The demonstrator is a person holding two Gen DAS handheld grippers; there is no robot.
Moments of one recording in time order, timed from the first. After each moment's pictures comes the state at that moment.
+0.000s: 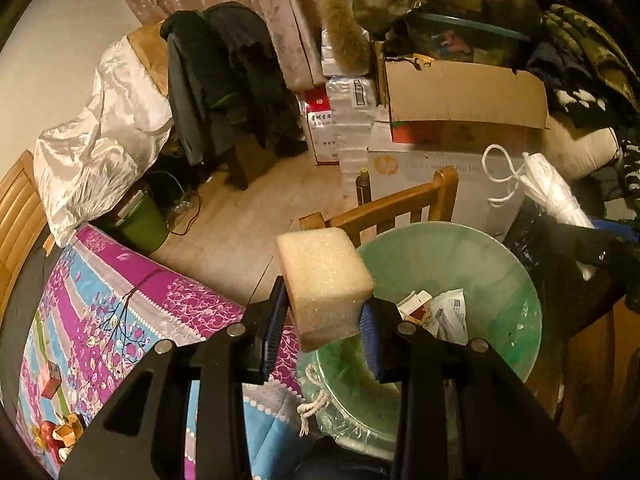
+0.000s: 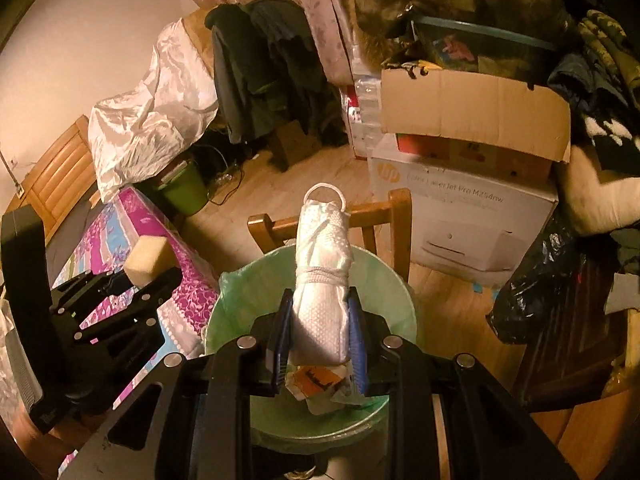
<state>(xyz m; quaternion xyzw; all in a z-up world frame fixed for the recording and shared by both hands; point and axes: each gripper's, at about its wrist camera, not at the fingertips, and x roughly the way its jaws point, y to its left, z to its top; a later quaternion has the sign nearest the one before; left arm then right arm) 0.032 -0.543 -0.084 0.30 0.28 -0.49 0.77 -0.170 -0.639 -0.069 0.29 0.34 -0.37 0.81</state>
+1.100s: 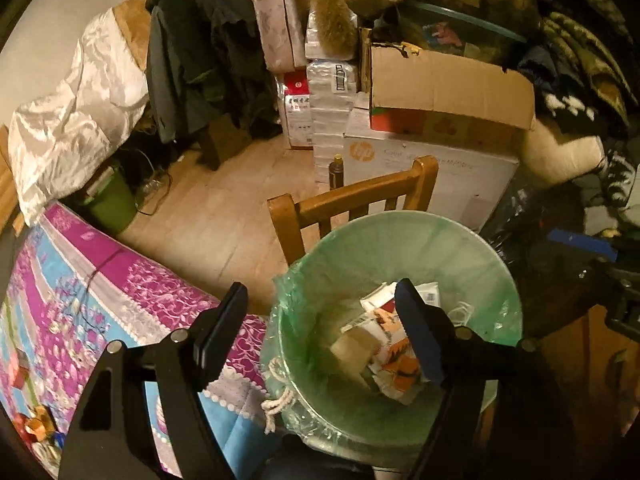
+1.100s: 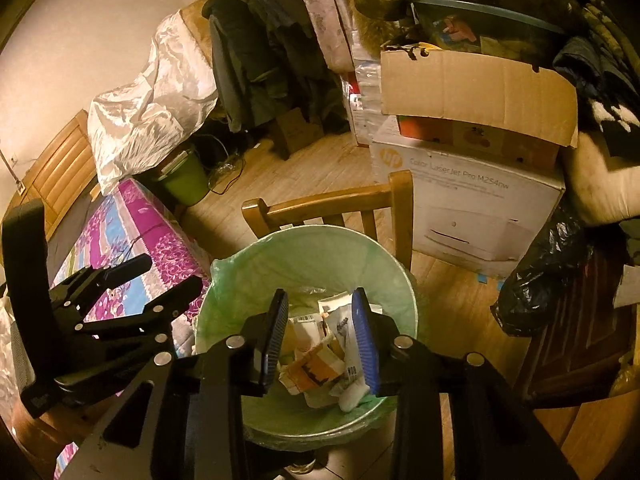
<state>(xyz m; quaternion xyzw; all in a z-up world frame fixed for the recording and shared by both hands) 0.040 -0.550 -0.099 0.27 0.34 -0.52 0.74 -0.169 -0.638 -0.087 0.30 0.35 -0.36 0.81</state>
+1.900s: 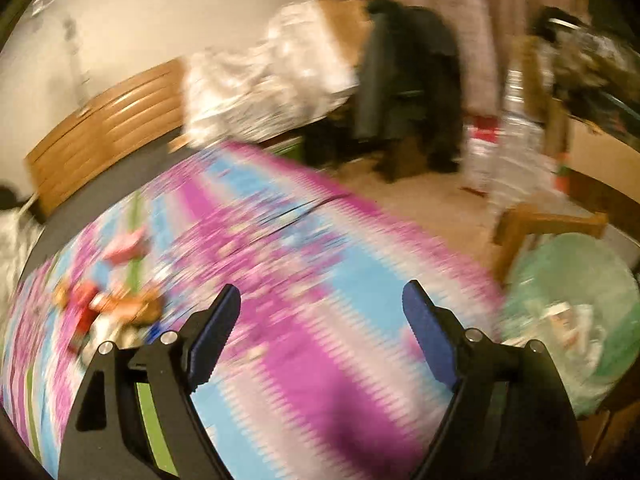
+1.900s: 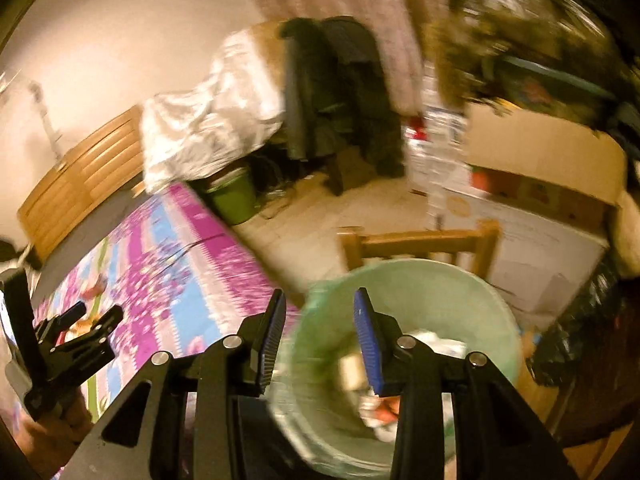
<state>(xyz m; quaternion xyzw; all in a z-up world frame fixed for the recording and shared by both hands) 0.148 -0.334 -0.103 0.16 0.30 -0.25 0.90 -0.067 -0.545 -0.075 0.21 0.31 -0.27 0.89</state>
